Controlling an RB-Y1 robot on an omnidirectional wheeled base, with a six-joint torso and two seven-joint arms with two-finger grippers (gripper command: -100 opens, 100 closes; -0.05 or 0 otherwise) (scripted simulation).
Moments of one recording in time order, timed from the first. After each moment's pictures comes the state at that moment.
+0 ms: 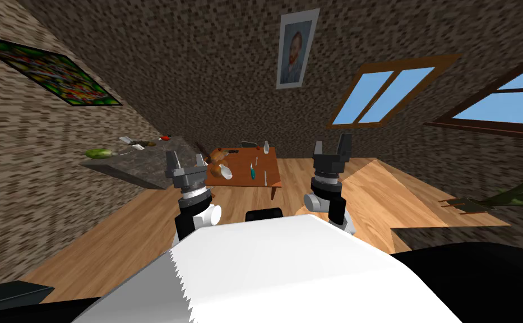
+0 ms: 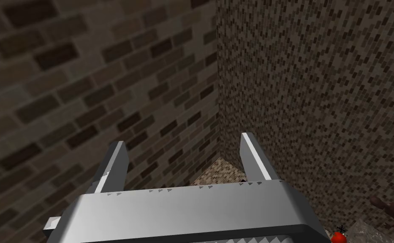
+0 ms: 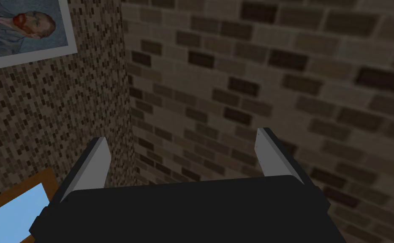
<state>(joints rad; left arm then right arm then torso) 0.49 0.01 -0.04 -2.38 0.05 -0.51 0.10 0.47 -0.05 -0.05 -2.35 -0.08 -0.61 0.07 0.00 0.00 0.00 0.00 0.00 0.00</state>
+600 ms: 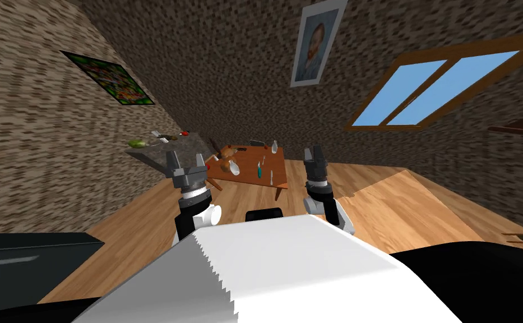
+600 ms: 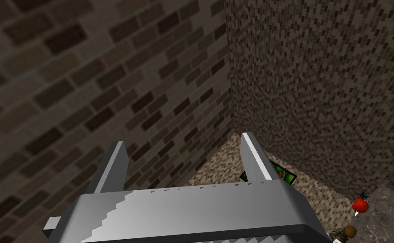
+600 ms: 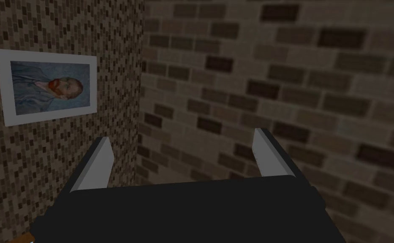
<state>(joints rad) 0.49 0.01 -0.04 -2.38 0.05 -0.51 0.10 0.50 -0.15 -0.01 -2.26 0.05 -0.65 0.15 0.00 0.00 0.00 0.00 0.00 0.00</state>
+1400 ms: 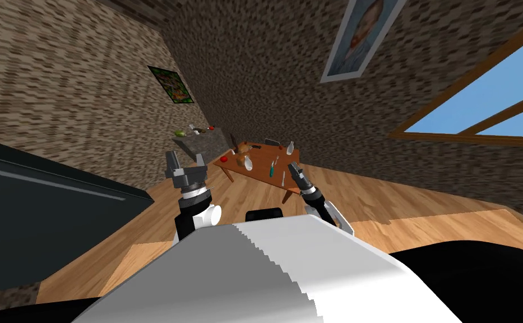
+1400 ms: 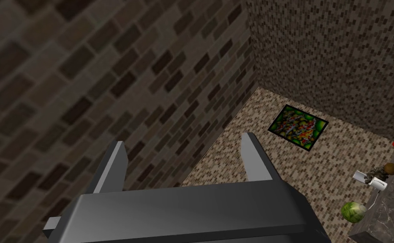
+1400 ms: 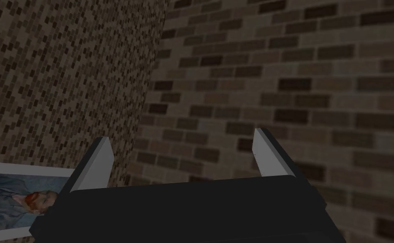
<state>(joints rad) 0.49 0.01 -0.04 -2.38 0.05 -0.51 0.10 0.54 -0.29 0.06 -2.09 0.28 -0.71 0.29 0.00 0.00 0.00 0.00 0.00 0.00</state>
